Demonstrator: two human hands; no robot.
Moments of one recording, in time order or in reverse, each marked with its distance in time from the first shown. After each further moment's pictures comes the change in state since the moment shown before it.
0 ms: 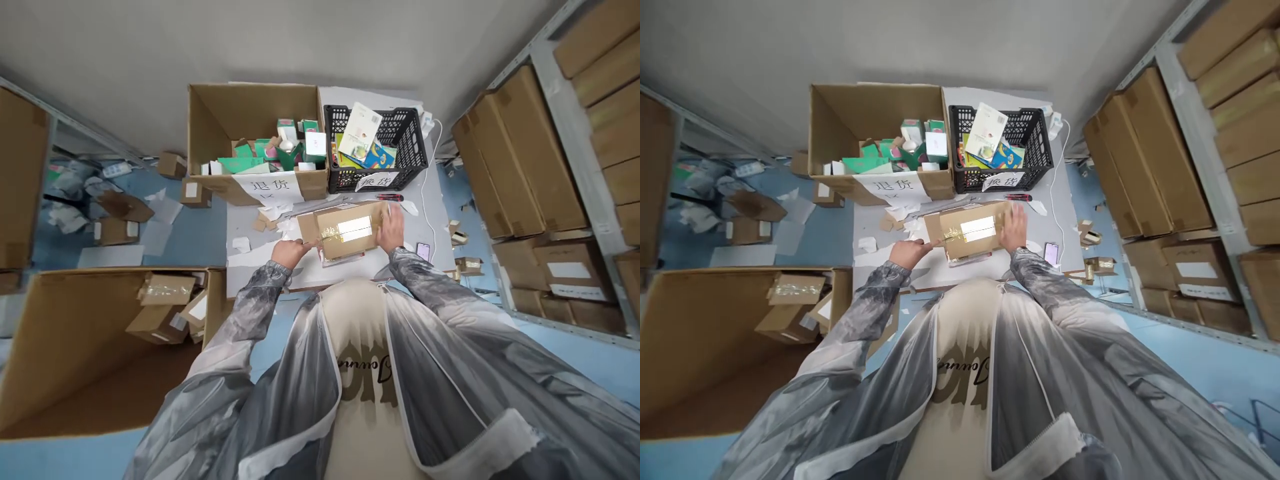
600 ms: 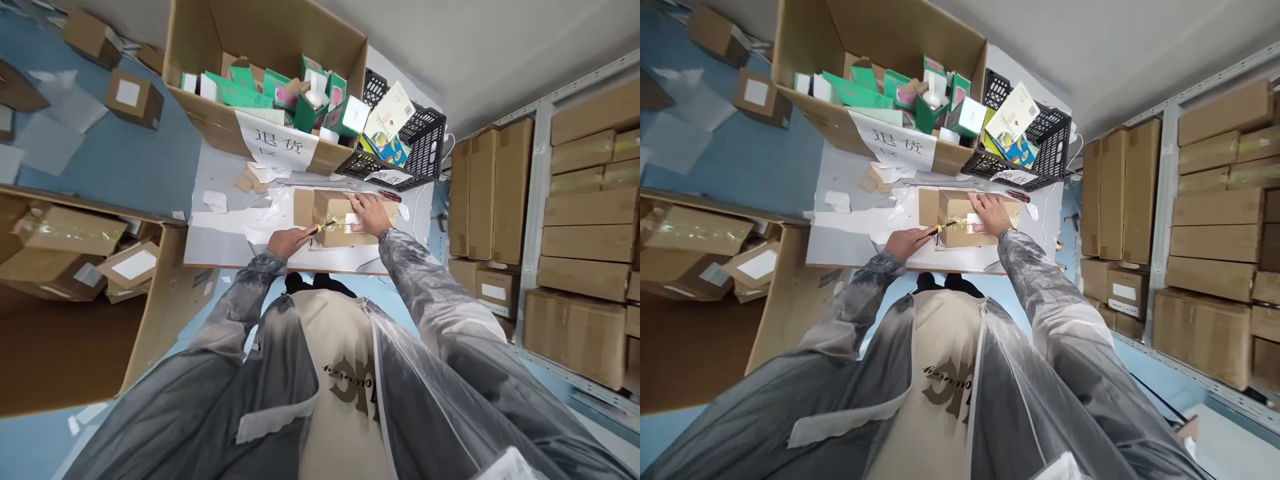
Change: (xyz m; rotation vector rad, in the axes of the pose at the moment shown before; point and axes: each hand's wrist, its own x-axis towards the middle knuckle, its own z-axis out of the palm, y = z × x) left_hand 0.012 -0.077 0.136 -0.637 0.278 -0.053; right_hand 0.097 -0.147 0.052 -0.732 -0.620 -0.557
